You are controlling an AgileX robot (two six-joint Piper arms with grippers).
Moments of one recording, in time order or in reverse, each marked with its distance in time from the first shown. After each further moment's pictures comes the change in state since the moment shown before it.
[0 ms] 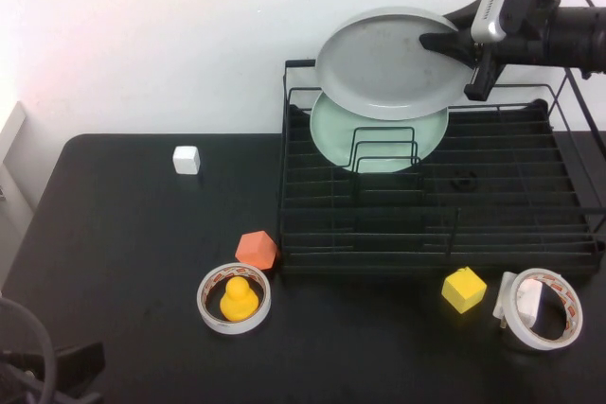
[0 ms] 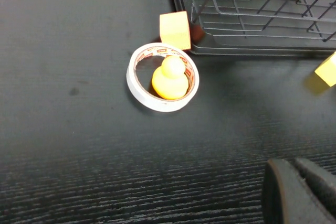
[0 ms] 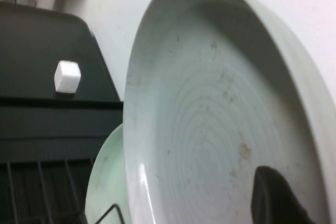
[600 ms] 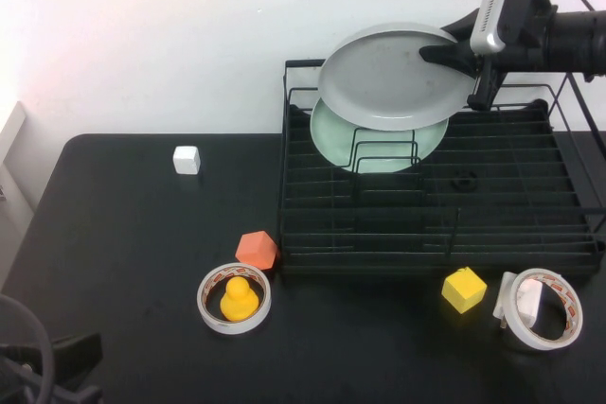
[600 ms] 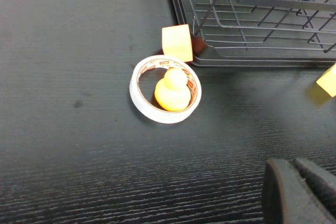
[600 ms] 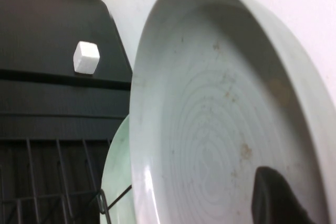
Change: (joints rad) right arm 0.000 0.000 0.000 -0.078 0.022 0.024; left arm 0.000 0.000 0.000 0.001 -0.030 0.008
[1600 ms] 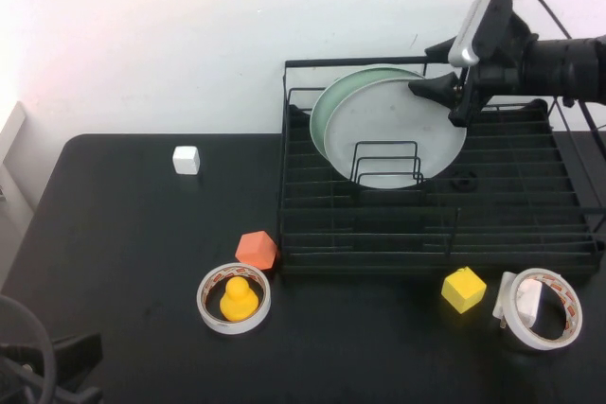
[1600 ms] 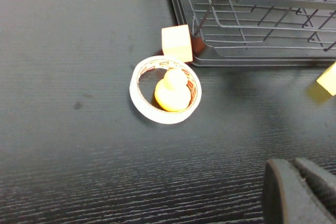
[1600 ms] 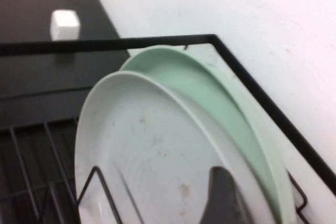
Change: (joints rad) right arm 0.029 0.074 0.000 0.011 -0.125 0.112; left arm 0.000 0.000 0.000 0.000 0.000 0.010
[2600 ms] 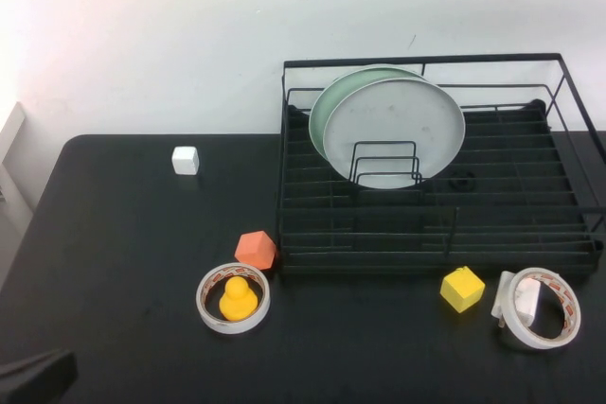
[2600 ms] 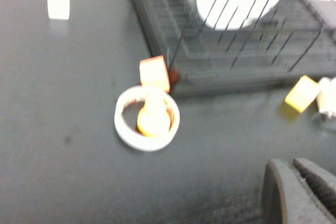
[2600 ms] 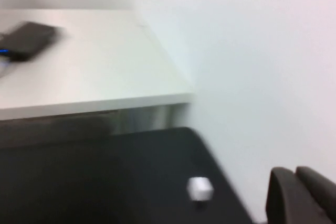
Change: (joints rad) right arm -0.027 -0.510 0.000 -0.170 0.420 0.637; left arm 0.000 -0.231 0.000 0.027 0.107 0.004
